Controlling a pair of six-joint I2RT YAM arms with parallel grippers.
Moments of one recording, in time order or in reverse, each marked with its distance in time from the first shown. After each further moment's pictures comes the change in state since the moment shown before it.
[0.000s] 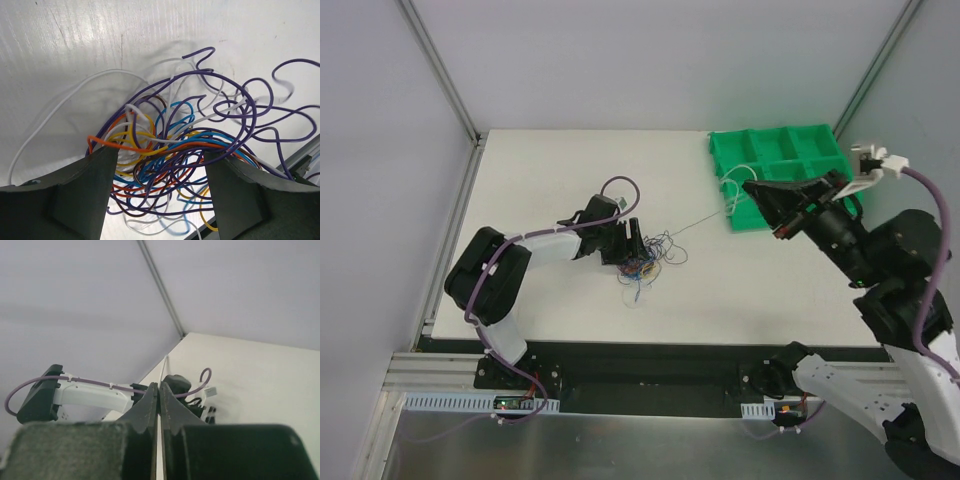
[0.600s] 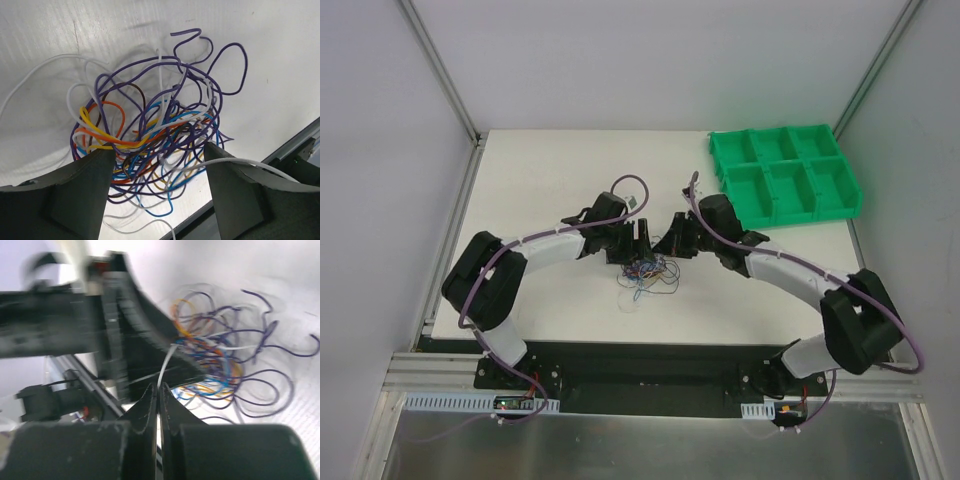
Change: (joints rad) left arm -0.055 -0.064 0.040 -0.082 0.016 0.032; right arm -0.010 0.706 -0.484 0.383 -0.245 0.224
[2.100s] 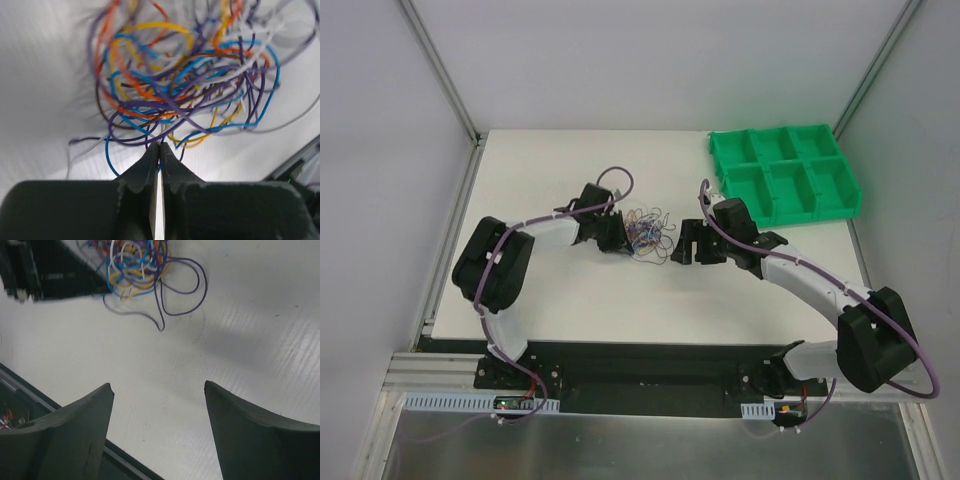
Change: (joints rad) left arm 0.171 0.192 0.127 0.014 0.079 0.018; right arm -0.070 -0.152 -0.017 -0.284 0.143 -0.234
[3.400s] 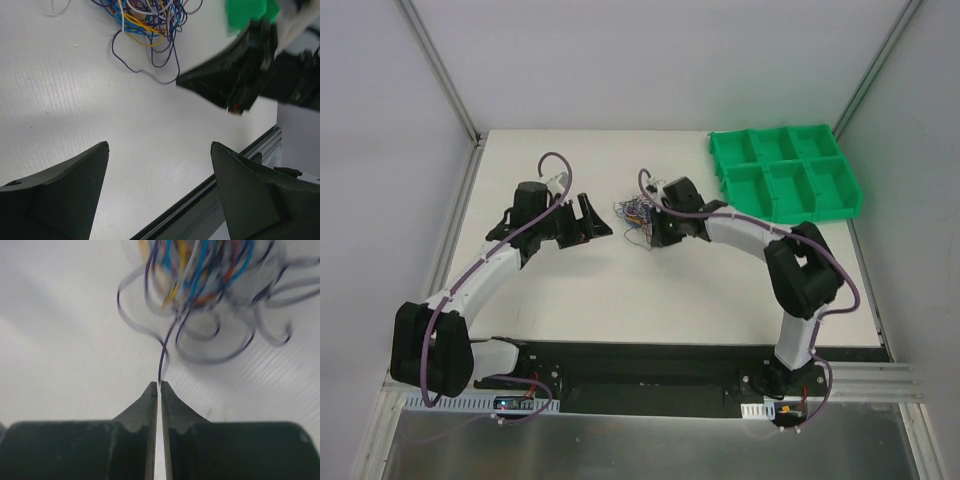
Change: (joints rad) left arm 0.189 -0.619 -0.285 -0.053 0.114 0.027; right arm 0.063 0.591 0.522 -0.026 0.007 -0.229
